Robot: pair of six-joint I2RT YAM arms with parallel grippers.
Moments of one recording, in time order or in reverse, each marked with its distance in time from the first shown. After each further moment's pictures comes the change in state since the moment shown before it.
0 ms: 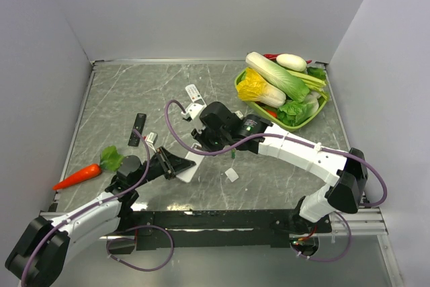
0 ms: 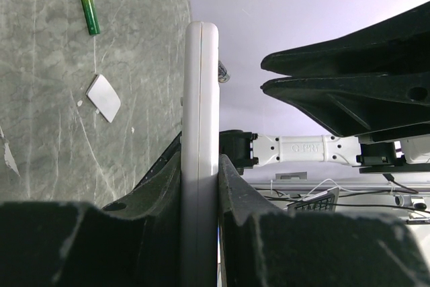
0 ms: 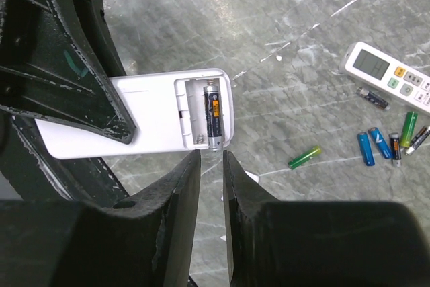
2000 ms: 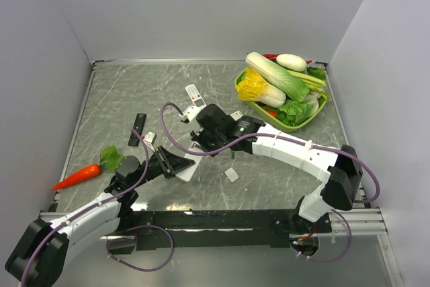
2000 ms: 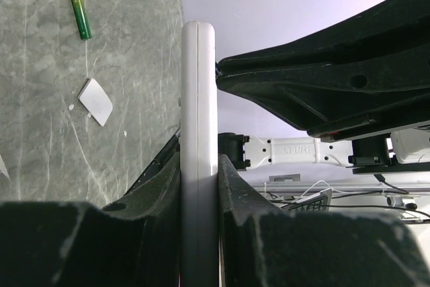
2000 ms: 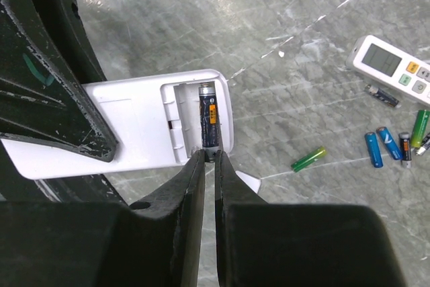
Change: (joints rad) left arm 0.003 -0.020 -0.001 0.009 -0.001 -0.021; right arm 0.000 0.048 -0.020 0.027 0.014 0.009
